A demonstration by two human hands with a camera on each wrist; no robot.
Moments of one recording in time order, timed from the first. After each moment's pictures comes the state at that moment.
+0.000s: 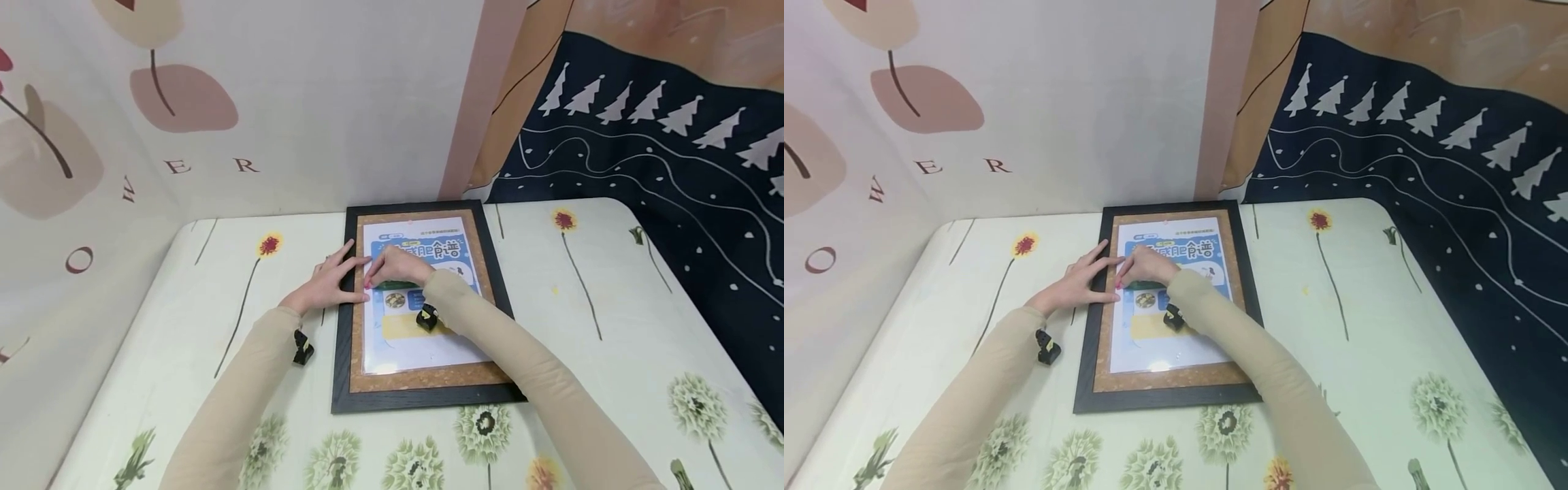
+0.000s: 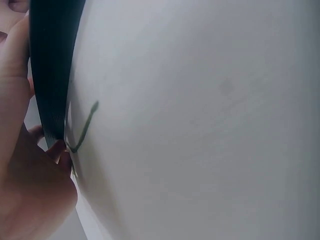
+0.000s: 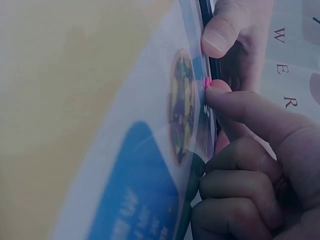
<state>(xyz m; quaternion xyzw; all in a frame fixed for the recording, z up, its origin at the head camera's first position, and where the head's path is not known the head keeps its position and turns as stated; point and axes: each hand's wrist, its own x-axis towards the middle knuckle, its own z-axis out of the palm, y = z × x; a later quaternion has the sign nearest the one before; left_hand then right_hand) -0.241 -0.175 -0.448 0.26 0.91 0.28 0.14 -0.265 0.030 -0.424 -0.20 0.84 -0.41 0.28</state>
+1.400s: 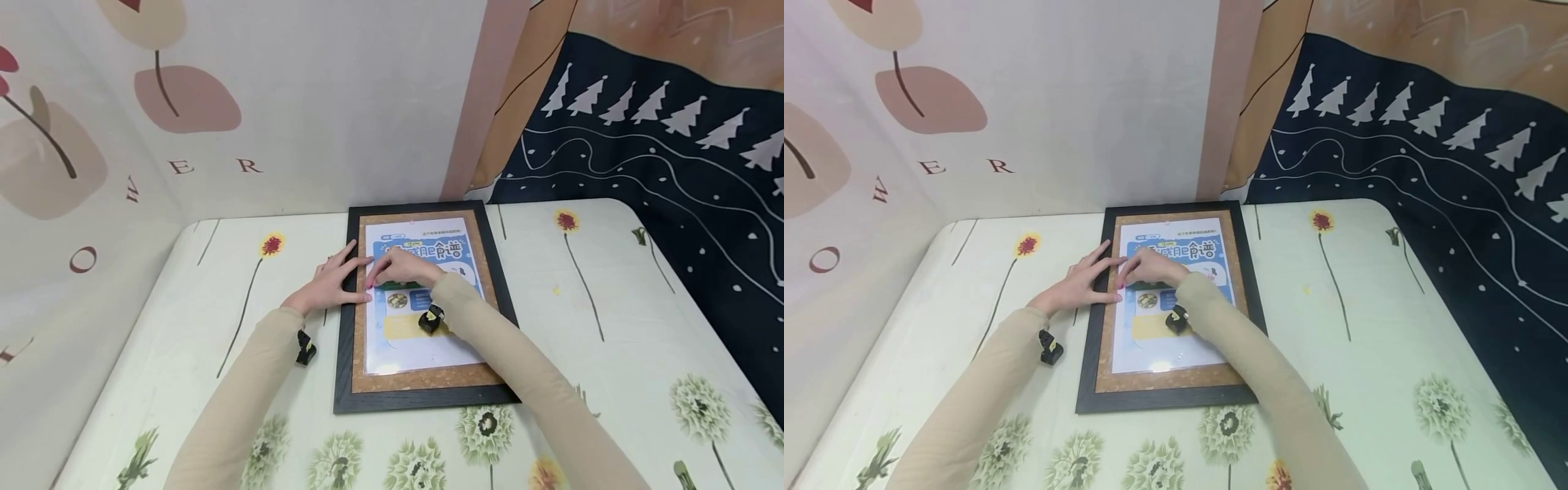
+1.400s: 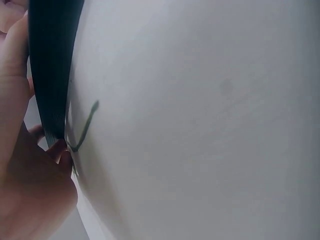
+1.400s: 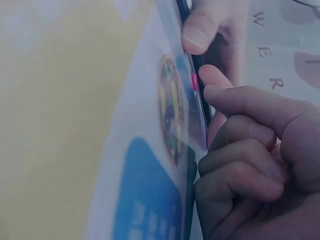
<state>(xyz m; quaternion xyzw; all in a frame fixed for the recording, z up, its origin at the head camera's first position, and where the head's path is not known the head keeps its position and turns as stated) -0.238 -0.173 -0.444 0.25 0.91 0.28 0.15 -0.263 0.038 -0.425 -0.19 0.81 -0.46 0.31</state>
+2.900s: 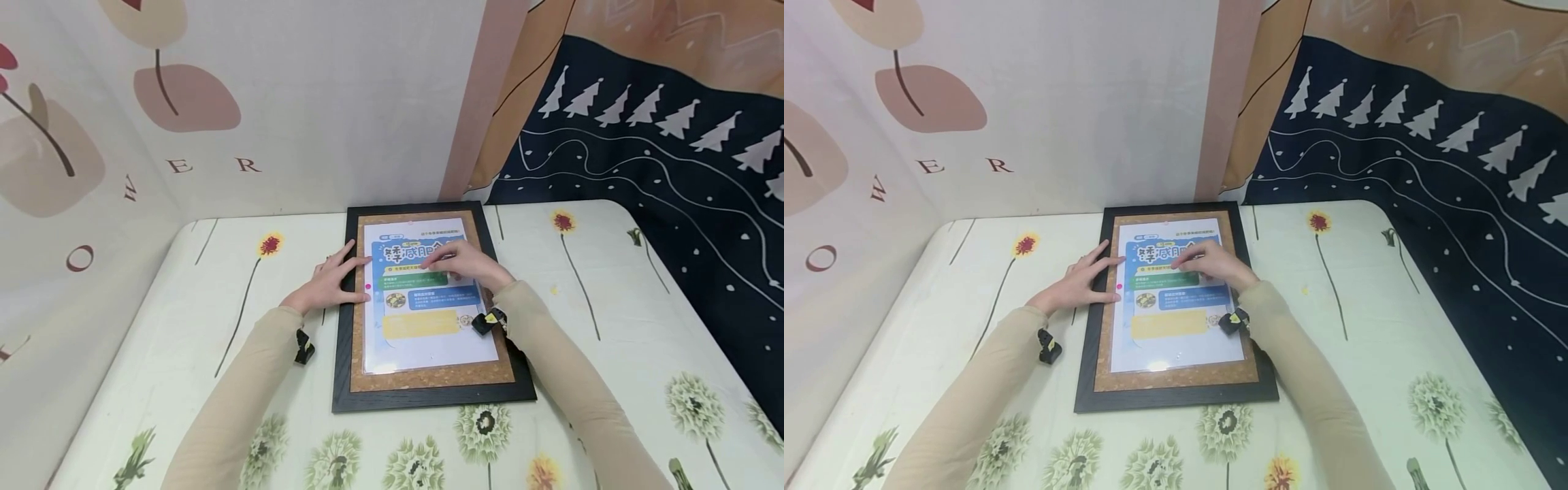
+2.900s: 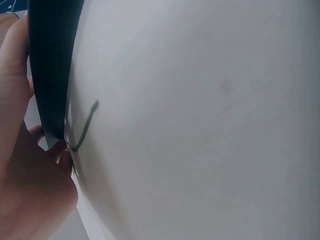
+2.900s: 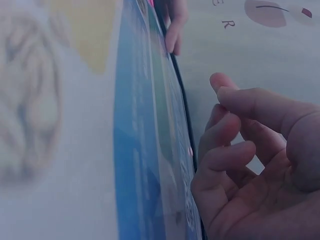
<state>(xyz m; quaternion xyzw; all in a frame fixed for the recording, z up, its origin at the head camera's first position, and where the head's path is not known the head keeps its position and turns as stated) -0.237 -0.172 -0.444 0.24 0.92 0.28 0.15 -0.248 0.144 -0.419 -0.11 0.82 -0.51 0.23</state>
